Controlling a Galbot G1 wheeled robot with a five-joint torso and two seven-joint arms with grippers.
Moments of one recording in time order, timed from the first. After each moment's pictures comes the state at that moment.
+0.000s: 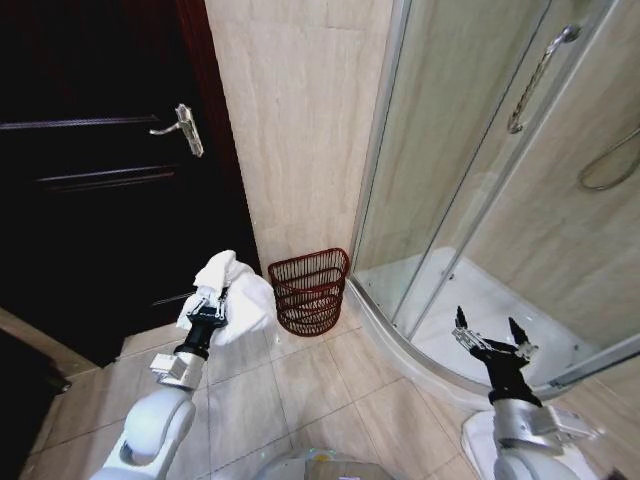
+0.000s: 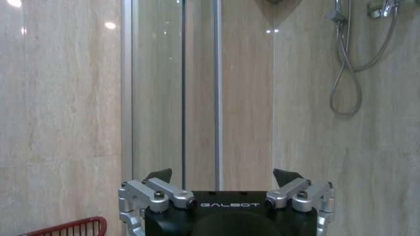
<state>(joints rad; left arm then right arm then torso) 1.64 -1.19 -0.68 -2.18 -0.29 -0.10 -0.03 -1.81 1.56 0.85 2.39 0.24 -0.02 0.02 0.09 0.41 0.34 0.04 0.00</state>
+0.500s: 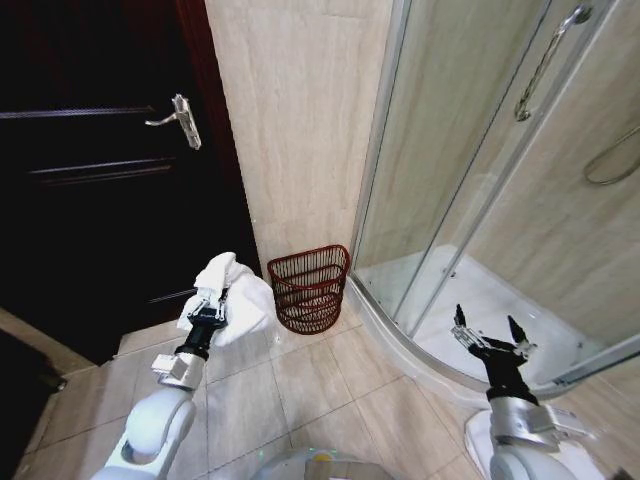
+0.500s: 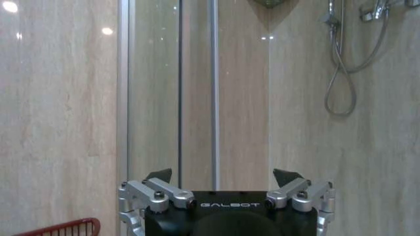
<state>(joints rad) 1.64 -1.20 -0.68 -2.16 -0.31 -0.16 0.02 -1.80 1.57 0.85 2.37 0.22 0.02 0.04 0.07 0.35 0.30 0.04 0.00</state>
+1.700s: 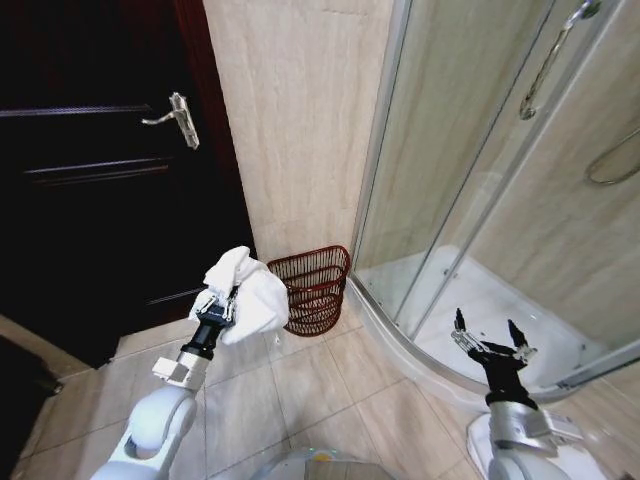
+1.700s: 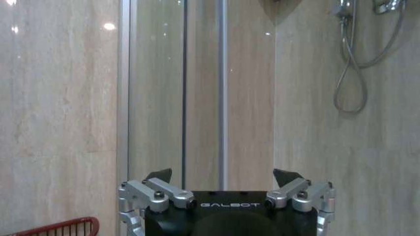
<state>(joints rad) 1.62 -1.19 -0.67 -2.15 -0.32 -0.23 0.12 -1.82 1.58 0.84 2.37 0.21 0.03 0.01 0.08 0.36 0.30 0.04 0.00</state>
